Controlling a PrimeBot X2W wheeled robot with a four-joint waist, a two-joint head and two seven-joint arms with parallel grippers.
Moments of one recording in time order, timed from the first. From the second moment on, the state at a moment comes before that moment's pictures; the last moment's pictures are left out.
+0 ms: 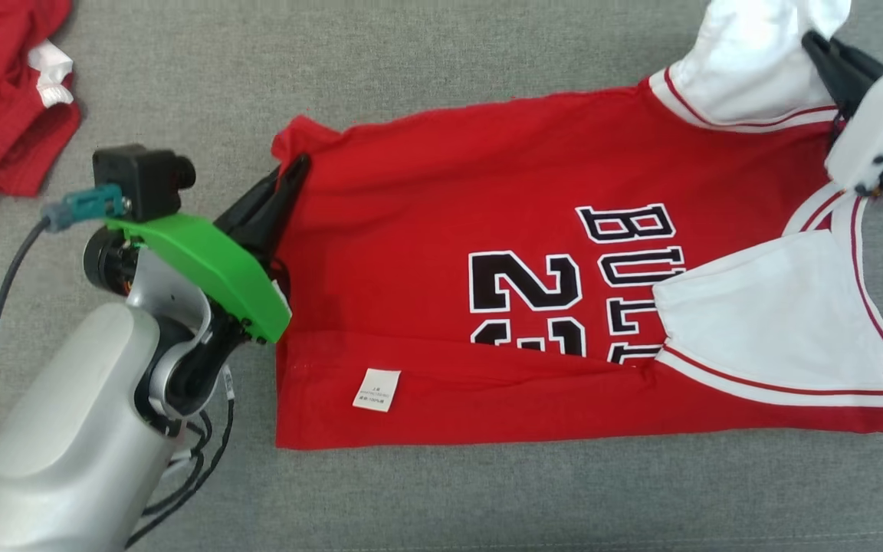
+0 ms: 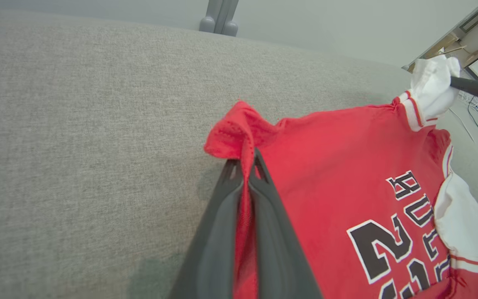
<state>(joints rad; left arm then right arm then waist) -0.66 0.43 -0.62 0.19 -0.97 -0.03 0.12 -0.72 -0.40 0.04 0.22 0.56 0.13 0.56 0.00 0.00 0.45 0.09</state>
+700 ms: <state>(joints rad) -0.38 0.42 -0.61 0.20 -0.99 -0.04 -0.10 -0.25 -0.33 -0.02 0.01 0.64 0.13 0.51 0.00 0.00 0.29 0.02</state>
